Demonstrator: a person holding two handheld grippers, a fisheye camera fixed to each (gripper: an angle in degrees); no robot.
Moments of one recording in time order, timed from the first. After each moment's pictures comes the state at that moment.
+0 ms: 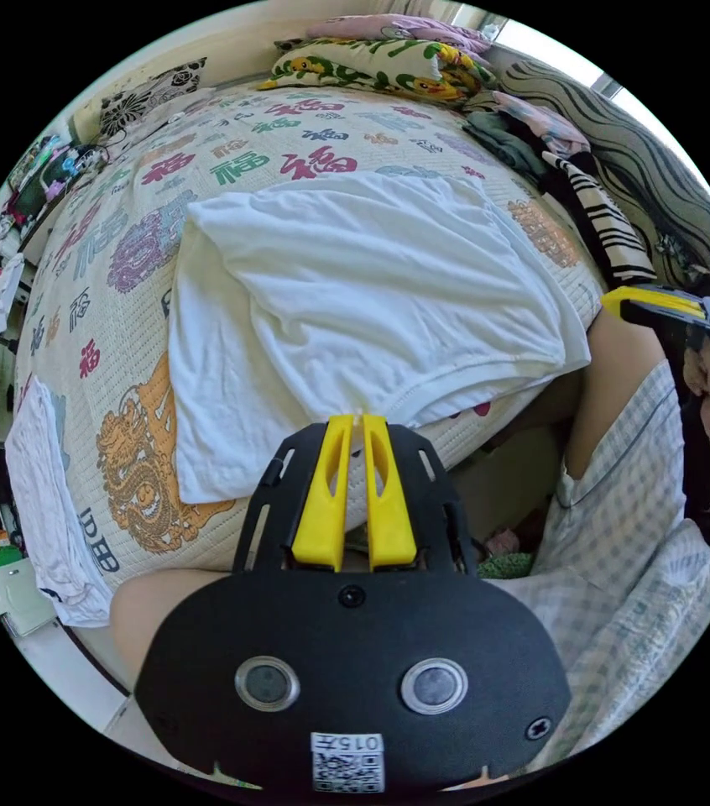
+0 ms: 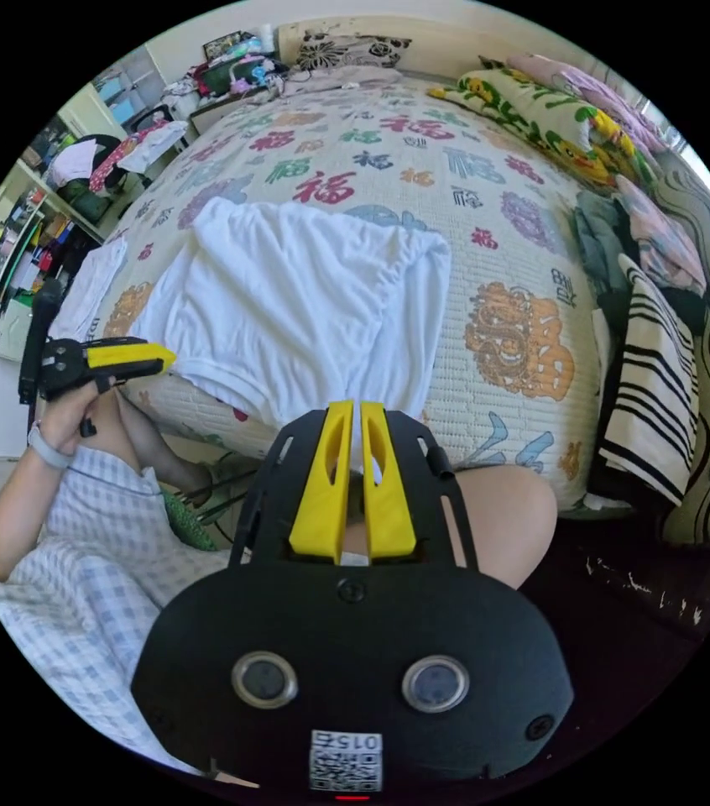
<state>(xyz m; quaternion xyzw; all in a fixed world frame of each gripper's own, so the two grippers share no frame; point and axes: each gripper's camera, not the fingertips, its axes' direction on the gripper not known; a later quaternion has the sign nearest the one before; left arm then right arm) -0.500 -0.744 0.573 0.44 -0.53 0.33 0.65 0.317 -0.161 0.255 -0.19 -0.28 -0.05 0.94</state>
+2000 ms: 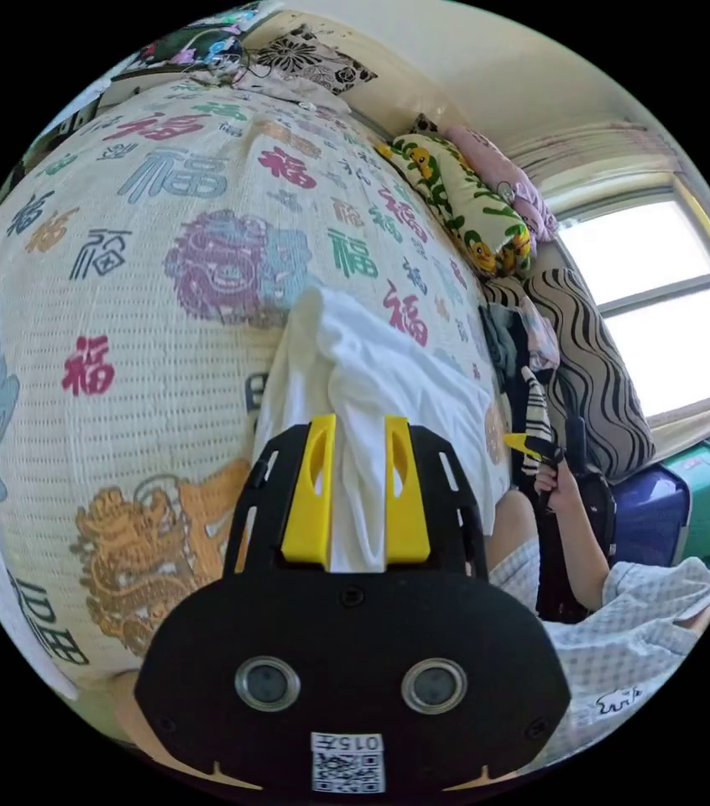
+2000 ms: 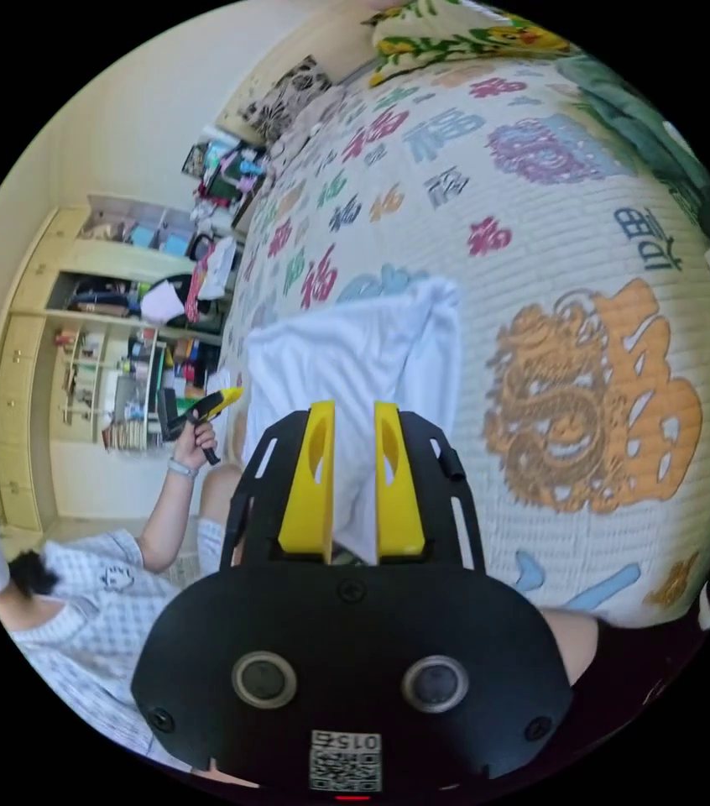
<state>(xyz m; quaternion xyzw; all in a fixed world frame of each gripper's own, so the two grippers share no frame) -0.609 -0.647 0.235 0.51 -0.21 0.36 0.75 0.487 -0.201 0.515 -0.22 -0.56 0.12 0.79</state>
